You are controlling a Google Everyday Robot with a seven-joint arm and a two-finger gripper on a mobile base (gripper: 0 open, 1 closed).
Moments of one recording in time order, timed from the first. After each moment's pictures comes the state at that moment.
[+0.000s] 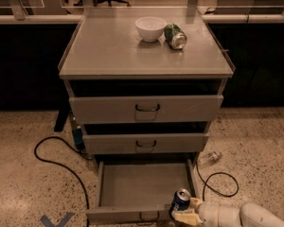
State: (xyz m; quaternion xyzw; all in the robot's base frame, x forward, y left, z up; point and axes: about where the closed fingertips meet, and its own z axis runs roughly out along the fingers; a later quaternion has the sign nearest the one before) arm 0.415 -0.164 0.368 -0.31 0.79 0.38 0.38
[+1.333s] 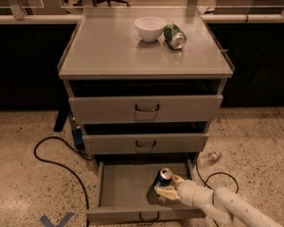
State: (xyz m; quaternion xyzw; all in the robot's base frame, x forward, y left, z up) arm 0.526 -0.107 0.348 -0.33 0.73 0.34 0.48
